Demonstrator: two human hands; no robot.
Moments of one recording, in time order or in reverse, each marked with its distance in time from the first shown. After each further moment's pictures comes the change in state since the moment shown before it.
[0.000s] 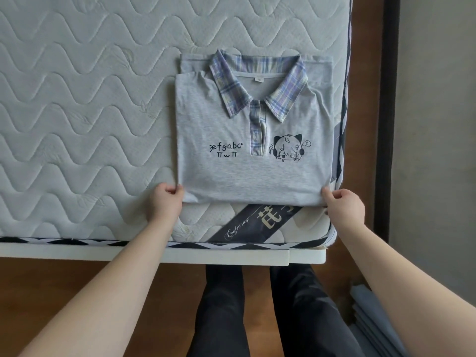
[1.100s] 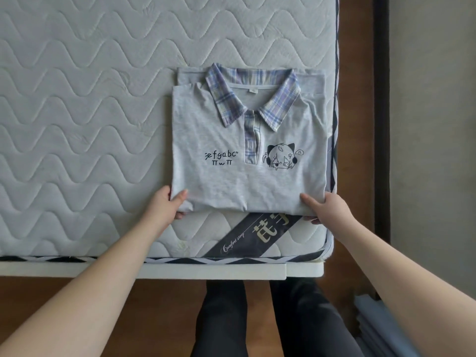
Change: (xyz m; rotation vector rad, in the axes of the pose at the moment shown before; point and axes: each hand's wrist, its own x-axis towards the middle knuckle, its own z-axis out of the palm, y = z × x) left_hand 0.019 0.020 -0.008 -0.170 -0.348 0.130; right_hand 0.018 -0.024 -0.004 0.090 -0.351 -0.090
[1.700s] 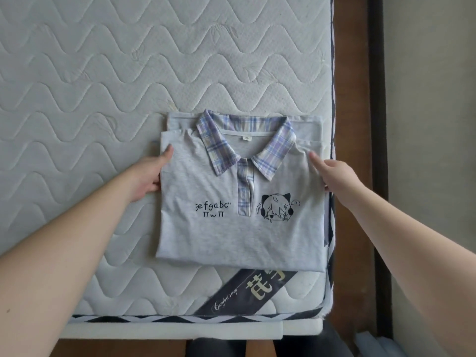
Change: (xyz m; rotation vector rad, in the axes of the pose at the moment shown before) left_hand 0.111 0.162 -0.033 -0.075 -0.229 -0.167; right_hand 0.106 -0.134 -0.070 -0.147 0.092 -0.095
